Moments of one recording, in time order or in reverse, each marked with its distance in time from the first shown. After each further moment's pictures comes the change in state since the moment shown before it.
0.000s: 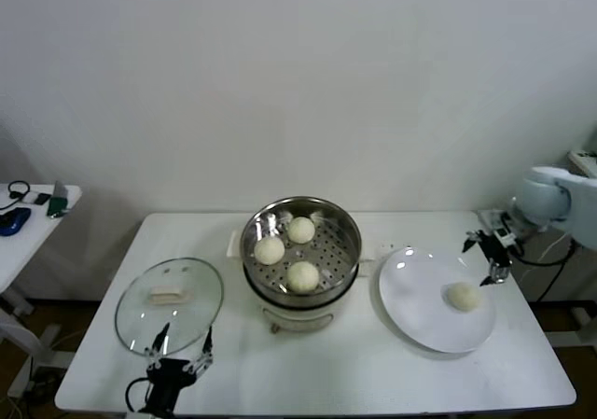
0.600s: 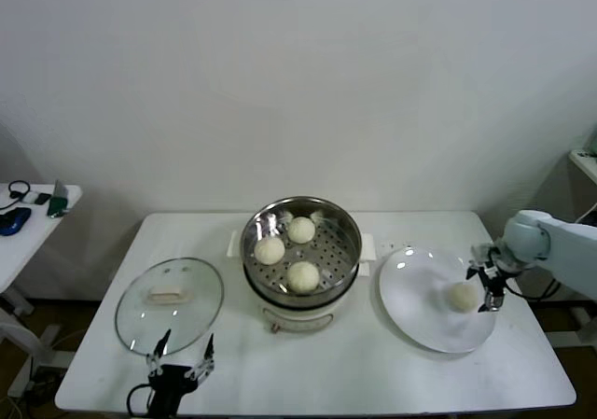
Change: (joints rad) left arm 0.014 -0.012 0.003 0.006 0.019 -0.002 -0.002; right arm -0.349 0.037 0.272 -0.142 -0.088 -0.056 0.047
